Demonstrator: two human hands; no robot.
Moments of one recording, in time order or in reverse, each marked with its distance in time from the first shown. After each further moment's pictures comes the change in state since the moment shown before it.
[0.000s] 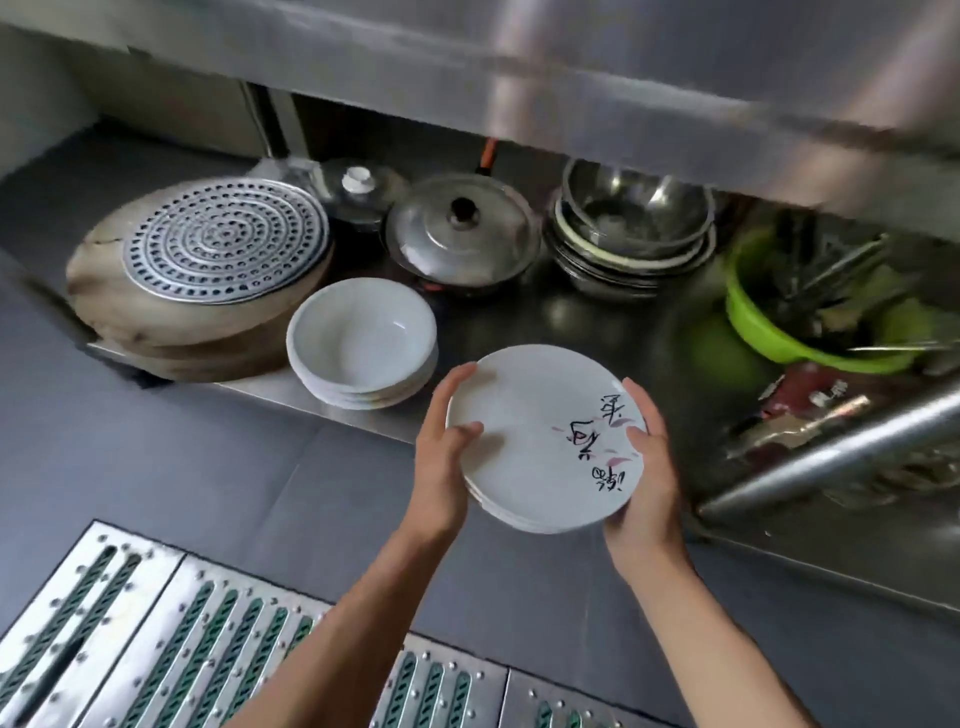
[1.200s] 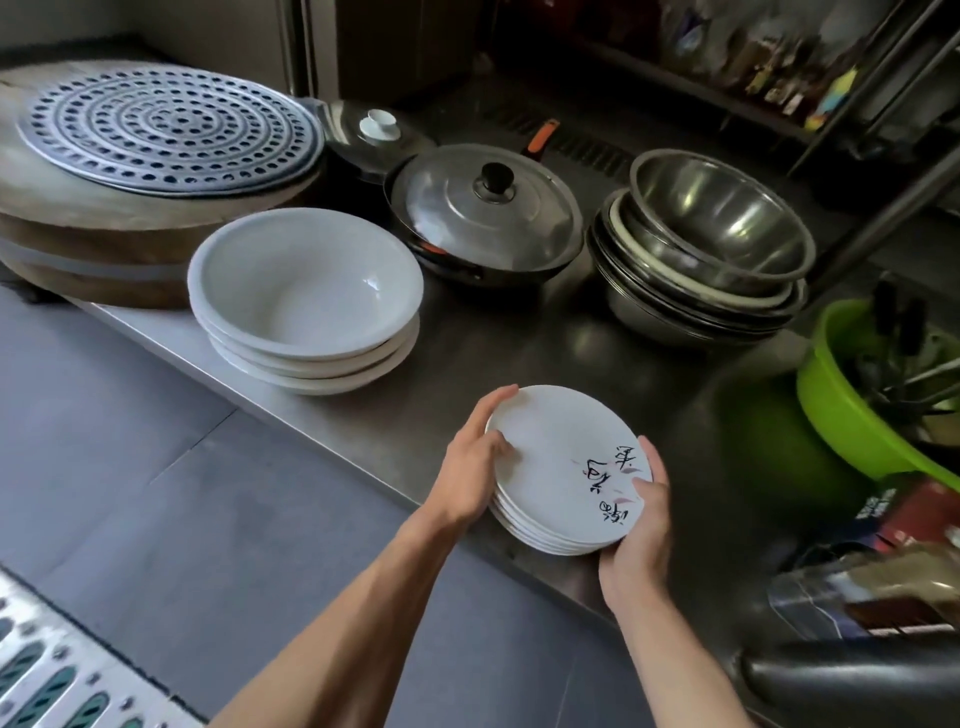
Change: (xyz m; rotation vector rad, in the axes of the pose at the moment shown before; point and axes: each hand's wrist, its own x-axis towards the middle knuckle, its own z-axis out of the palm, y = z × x) left_hand 0.131 -0.244 0.005 0.191 -0.024 -0.105; right_hand 0.179 0.168 -0.100 -0.142 0.105 0.027
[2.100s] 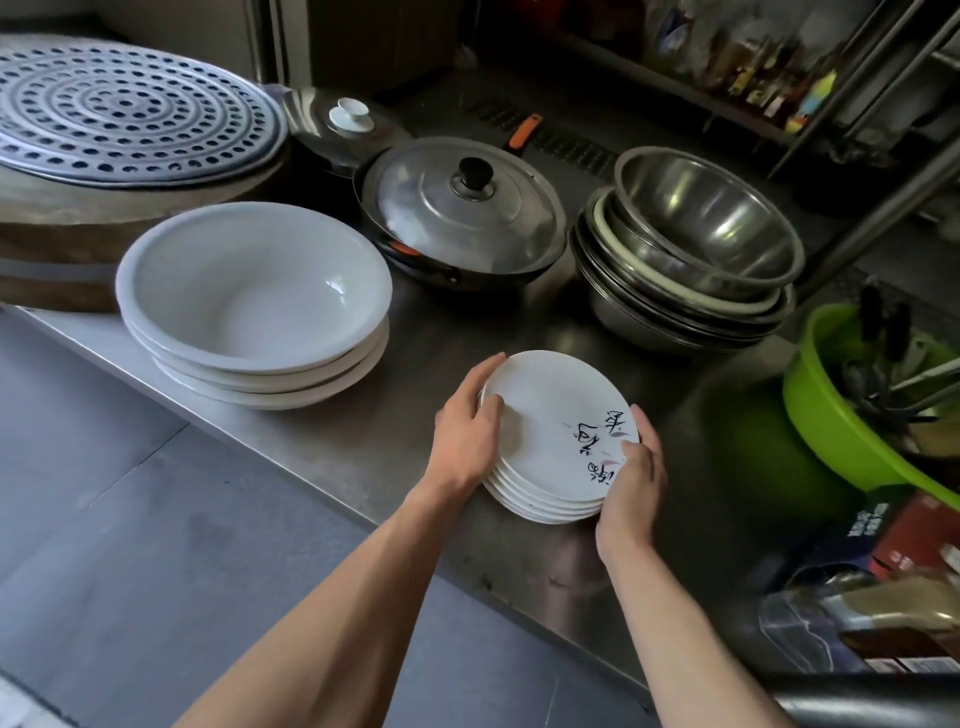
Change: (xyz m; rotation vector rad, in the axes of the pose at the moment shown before) left_hand 0.059 0.005 0.020 0.104 0.191 0.045; right_hand 0.066 -0.007 0.020 -0.248 0.143 -0.153
